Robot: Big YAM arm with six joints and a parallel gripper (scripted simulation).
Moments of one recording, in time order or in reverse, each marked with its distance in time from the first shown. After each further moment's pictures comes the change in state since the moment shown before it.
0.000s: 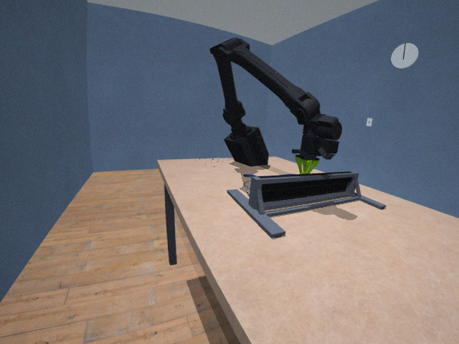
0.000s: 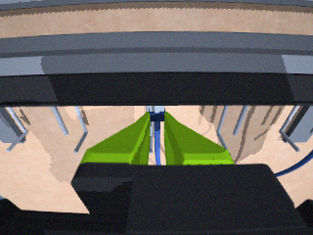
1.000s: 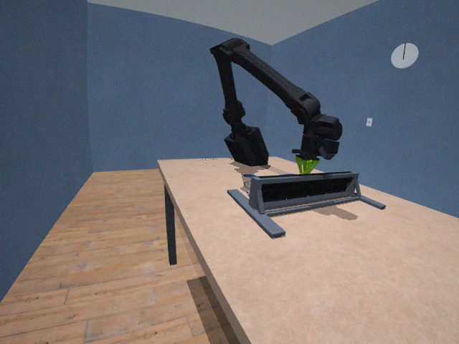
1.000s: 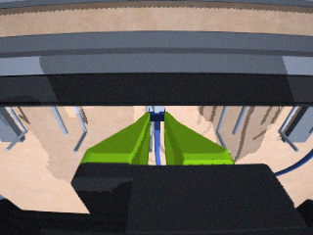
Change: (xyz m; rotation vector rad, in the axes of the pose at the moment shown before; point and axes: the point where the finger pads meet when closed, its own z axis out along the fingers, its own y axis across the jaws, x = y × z) arm 0.000 0.000 0.000 0.001 0.008 -0.005
